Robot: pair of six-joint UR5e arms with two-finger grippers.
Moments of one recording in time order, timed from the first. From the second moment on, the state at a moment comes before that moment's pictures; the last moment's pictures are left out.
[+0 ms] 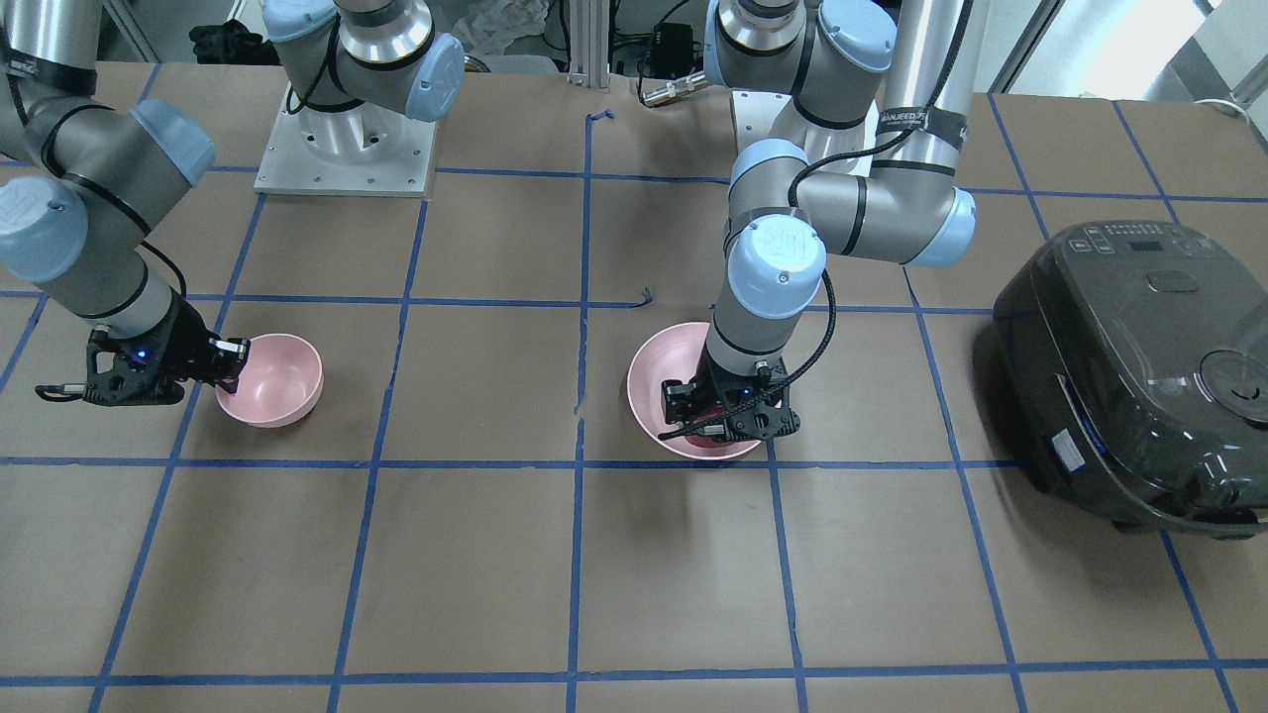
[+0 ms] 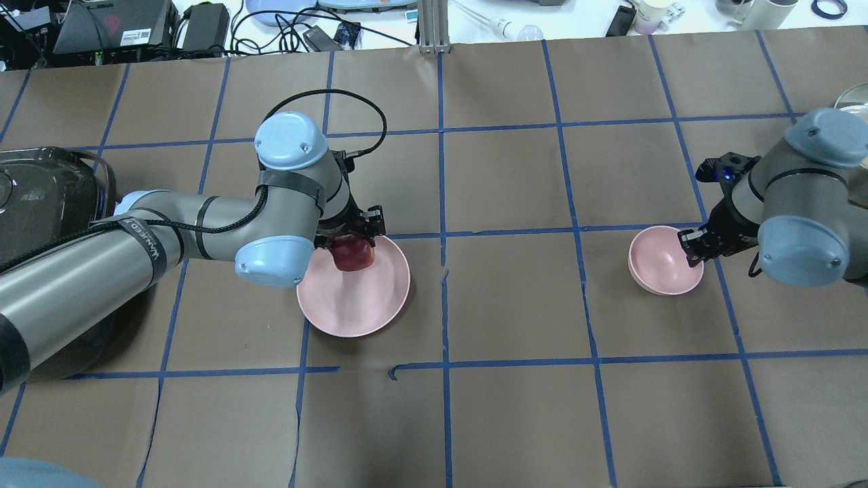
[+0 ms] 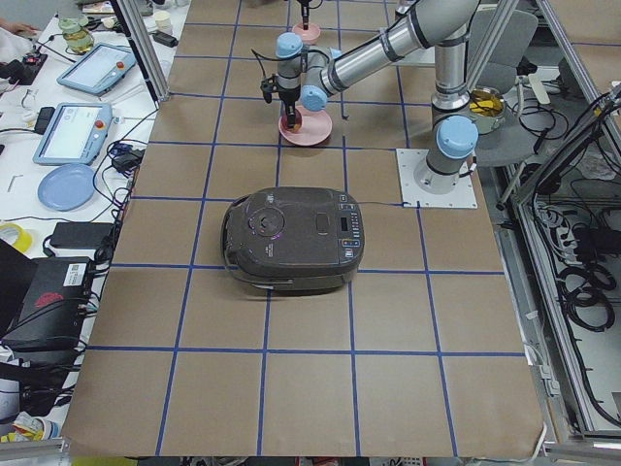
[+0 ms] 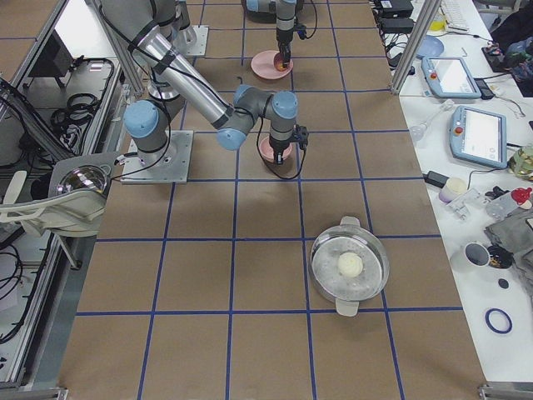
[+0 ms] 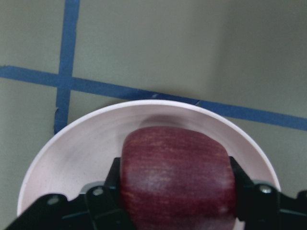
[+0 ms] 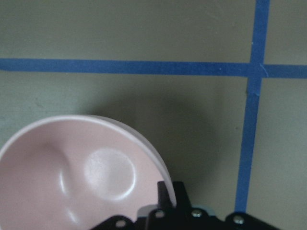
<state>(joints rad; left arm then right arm) -1.71 -1.90 -1.95 -0.83 1.54 -0.30 1.16 -1.38 2.12 -2.25 -1.54 -0.44</state>
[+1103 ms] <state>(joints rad) -1.81 -1.85 -1.64 -1.17 1.49 -0.30 1.59 -1.34 2.02 -2.14 -1.40 0.12</state>
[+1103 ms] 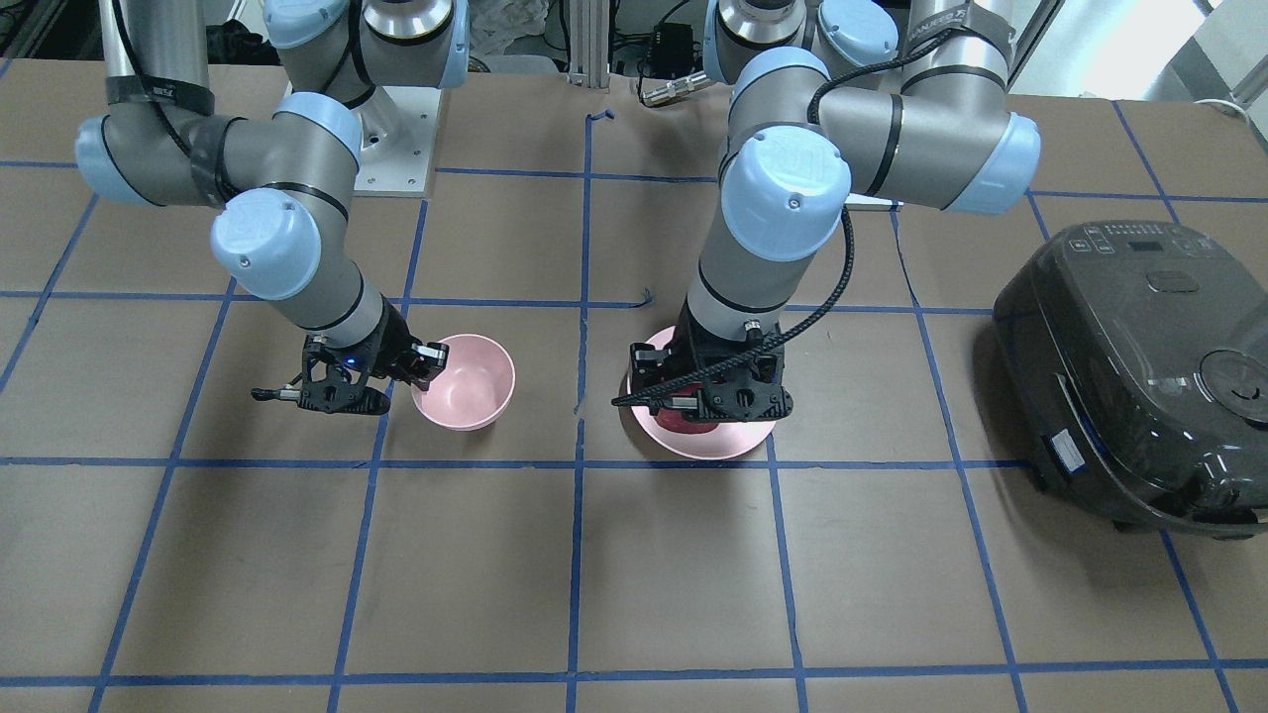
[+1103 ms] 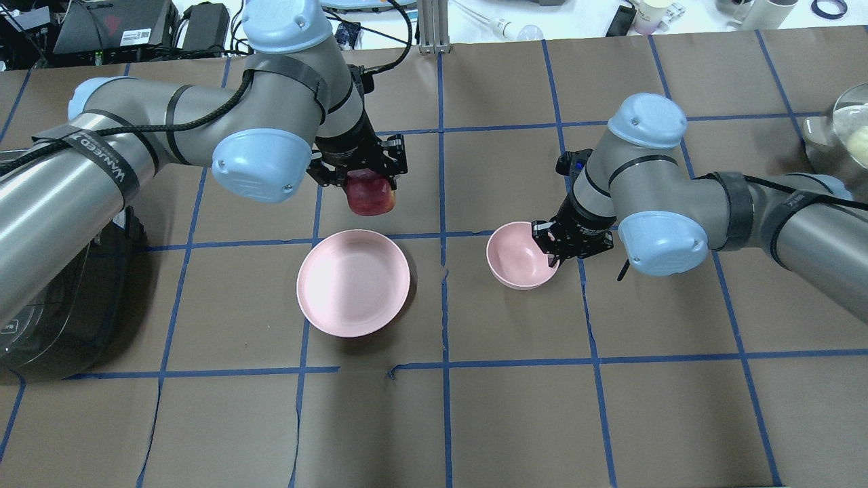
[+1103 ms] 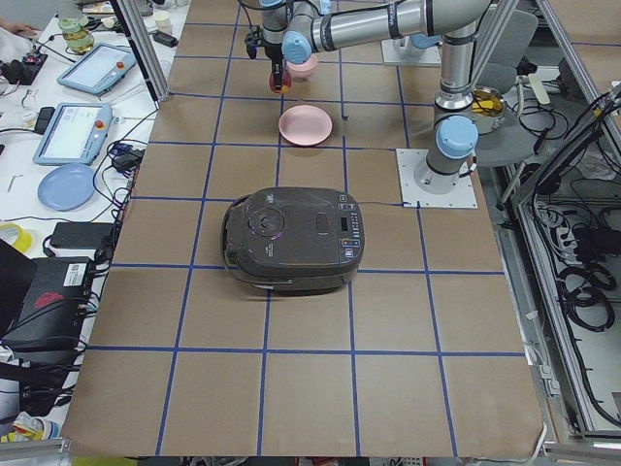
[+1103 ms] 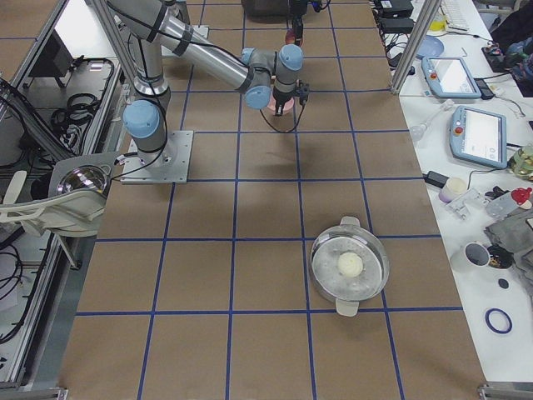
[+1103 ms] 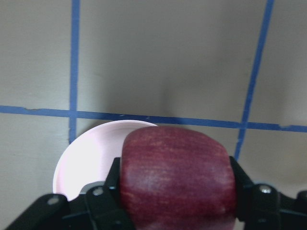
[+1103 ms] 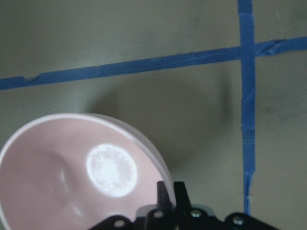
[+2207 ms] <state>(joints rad) -1.96 -1.92 -1.63 -1.06 1.39 -0.57 1.48 -1.47 1.52 -1.67 -1.60 0.01</state>
